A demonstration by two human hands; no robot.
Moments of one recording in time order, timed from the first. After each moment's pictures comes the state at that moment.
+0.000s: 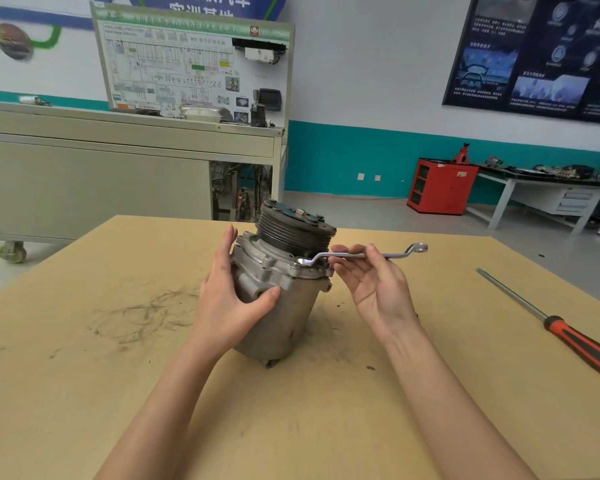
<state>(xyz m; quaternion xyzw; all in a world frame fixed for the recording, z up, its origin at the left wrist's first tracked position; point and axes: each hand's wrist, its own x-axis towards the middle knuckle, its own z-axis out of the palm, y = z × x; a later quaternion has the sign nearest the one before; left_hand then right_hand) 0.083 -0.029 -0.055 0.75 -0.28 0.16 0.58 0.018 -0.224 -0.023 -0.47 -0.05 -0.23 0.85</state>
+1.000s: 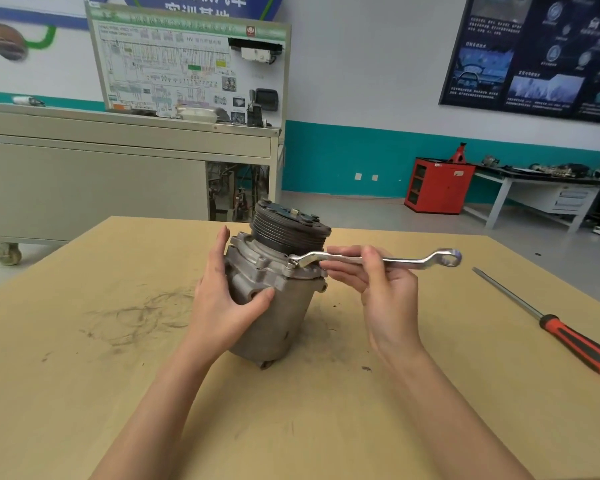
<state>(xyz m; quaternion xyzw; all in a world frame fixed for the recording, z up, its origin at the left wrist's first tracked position) 0.084 -0.031 -0.057 0.75 -0.27 0.17 0.58 -0.003 -0.204 -0.018 -0.60 -0.10 -0.38 0.70</state>
